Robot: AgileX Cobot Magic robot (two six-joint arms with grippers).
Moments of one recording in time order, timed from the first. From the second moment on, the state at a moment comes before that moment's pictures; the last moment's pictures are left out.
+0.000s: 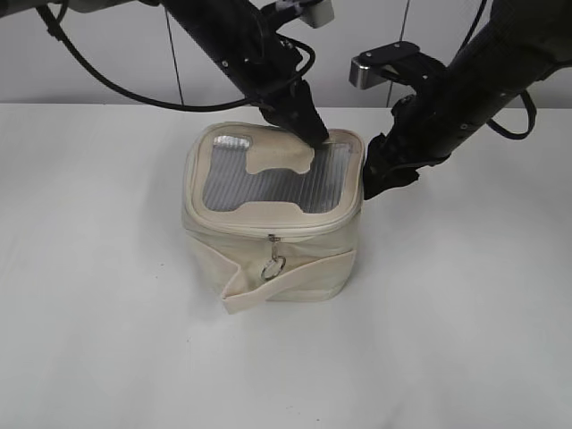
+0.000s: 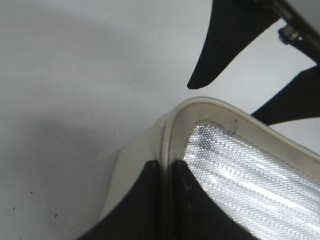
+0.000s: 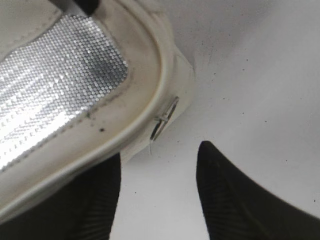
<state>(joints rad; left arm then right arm) -0.52 2.27 -2.07 -0.63 1.22 0.99 0.36 1.88 -1.30 0.46 0.71 -0.70</state>
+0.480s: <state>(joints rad) -0.52 2.27 -2.07 -0.62 1.22 0.99 0.36 1.91 -1.30 0.48 0.66 -0.72</state>
